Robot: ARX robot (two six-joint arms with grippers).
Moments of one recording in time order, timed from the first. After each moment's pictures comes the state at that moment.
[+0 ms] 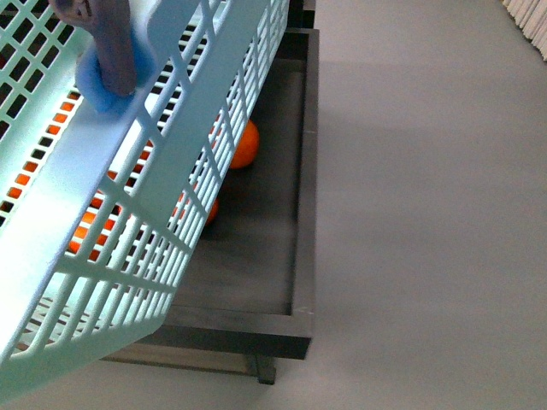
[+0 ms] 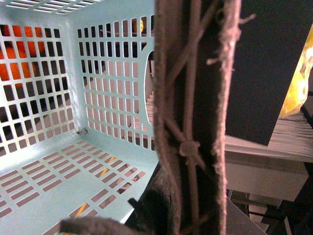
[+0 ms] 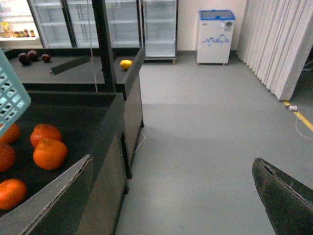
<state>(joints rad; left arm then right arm) -0.31 0.98 0.80 -0.01 -0.08 -1.56 0.00 0.00 0.02 0.00 0.00 0.00</state>
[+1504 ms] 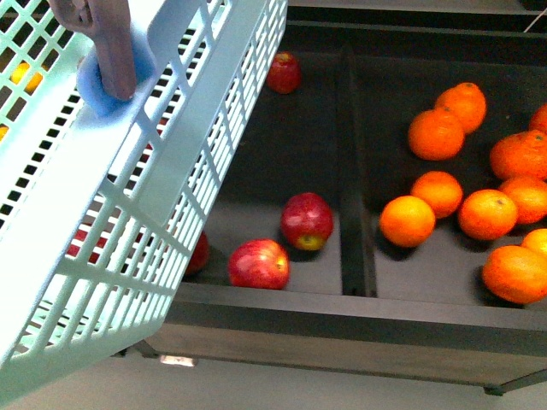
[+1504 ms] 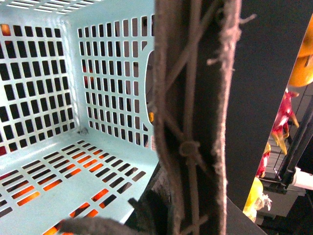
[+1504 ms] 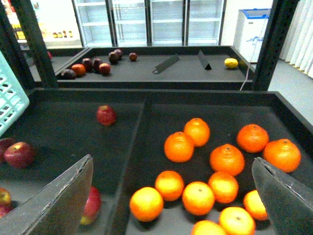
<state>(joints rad) -0.31 0.98 0.80 -0.01 -0.08 -1.56 0.00 0.00 0.02 0.00 0.00 0.00</state>
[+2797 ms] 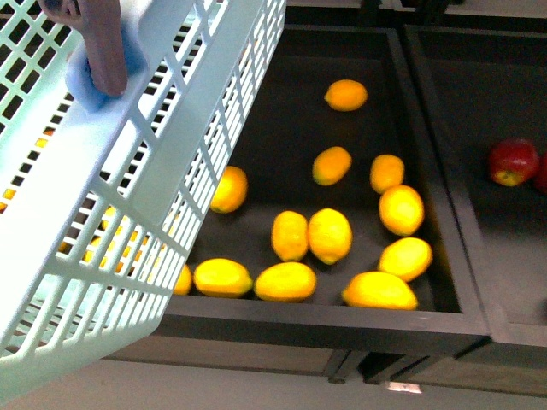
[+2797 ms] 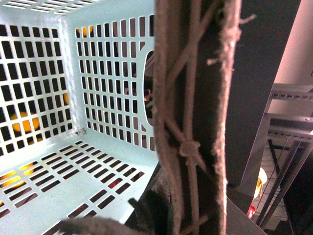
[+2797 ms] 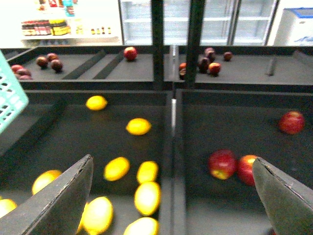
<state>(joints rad) -0.30 0.98 0.80 -0.01 -0.08 -1.56 0.00 0.00 0.02 0.00 0.00 0.00</state>
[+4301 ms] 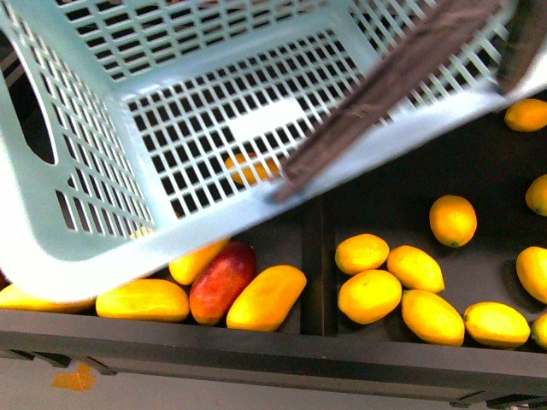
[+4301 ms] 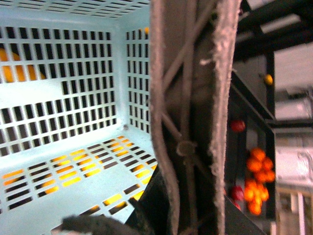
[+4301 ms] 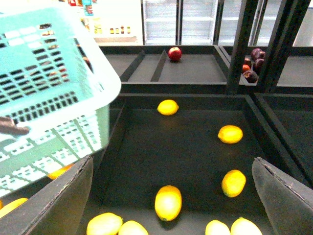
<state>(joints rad) -0.61 1.56 1.30 -0.25 0.07 -1.01 0.00 0.00 0.02 0.00 0.00 0.00</state>
